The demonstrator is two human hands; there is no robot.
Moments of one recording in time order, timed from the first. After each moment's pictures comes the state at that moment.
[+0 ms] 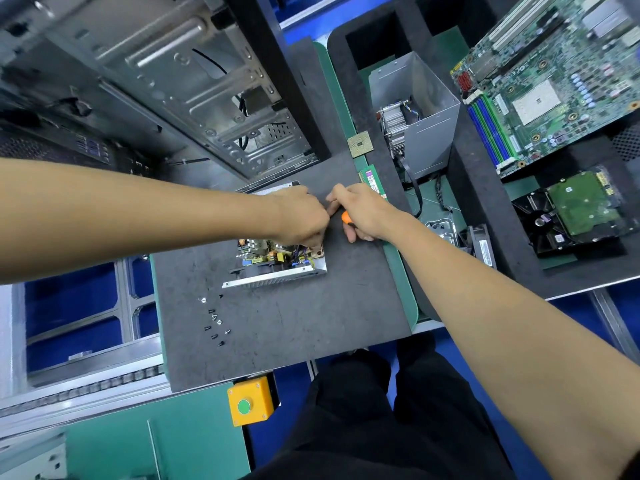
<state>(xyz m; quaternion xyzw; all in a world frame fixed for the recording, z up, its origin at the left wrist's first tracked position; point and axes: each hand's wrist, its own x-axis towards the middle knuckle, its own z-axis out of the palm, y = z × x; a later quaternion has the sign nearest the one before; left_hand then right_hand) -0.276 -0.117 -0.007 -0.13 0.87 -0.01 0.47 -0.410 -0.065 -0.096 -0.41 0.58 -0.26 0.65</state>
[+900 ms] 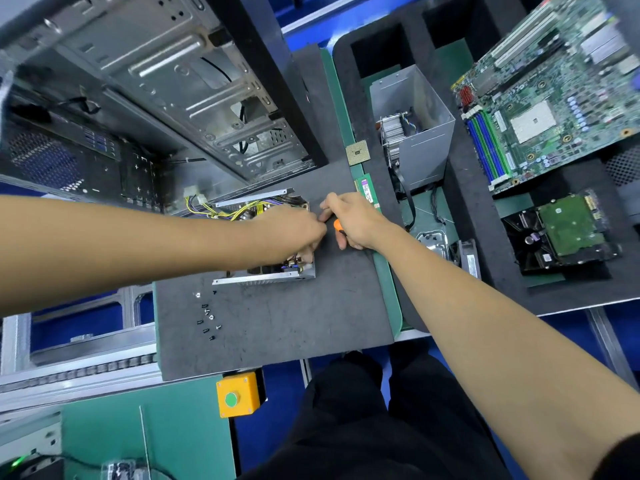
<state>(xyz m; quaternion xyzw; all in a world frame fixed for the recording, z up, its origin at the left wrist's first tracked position) -0.258 -0.100 -0.023 -0.24 0.89 0.07 0.38 -0.412 -0.065 -0.097 -0.43 0.59 -0.25 0.64</state>
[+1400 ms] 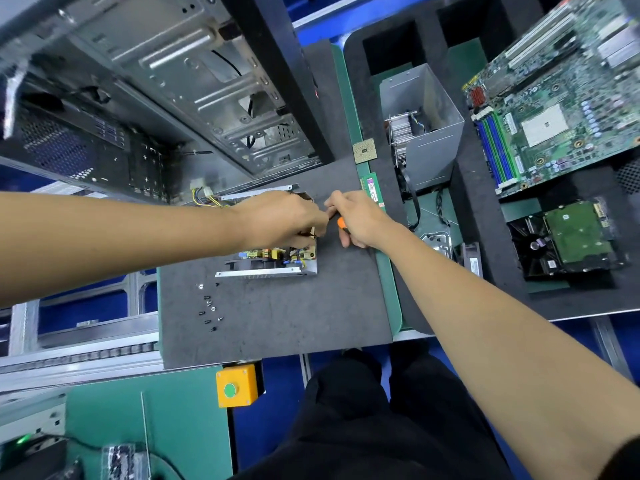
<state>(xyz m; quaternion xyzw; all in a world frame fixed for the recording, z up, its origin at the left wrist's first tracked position) -0.244 -0.104 0.005 -0.25 0.92 0.16 0.25 -0.411 -0.066 -0.104 -0.44 0.57 -0.25 0.64</state>
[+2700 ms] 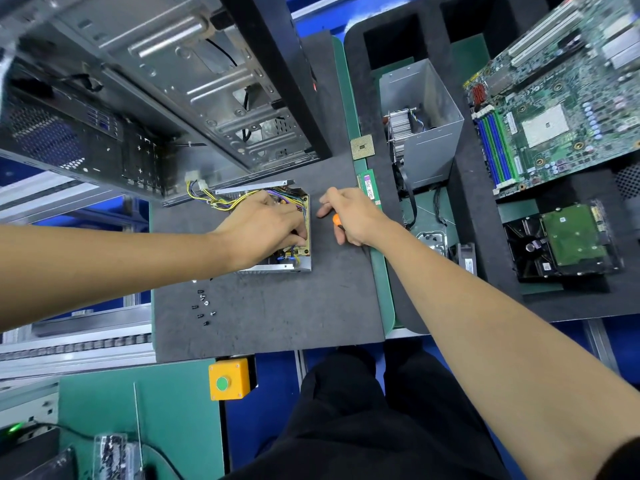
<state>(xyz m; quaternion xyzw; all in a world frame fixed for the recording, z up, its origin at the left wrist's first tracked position) -0.211 -0.080 -0.014 -0.32 0.93 0.09 0.15 -0.410 -0.069 -0.110 -0.43 0.58 -0.25 0.65</state>
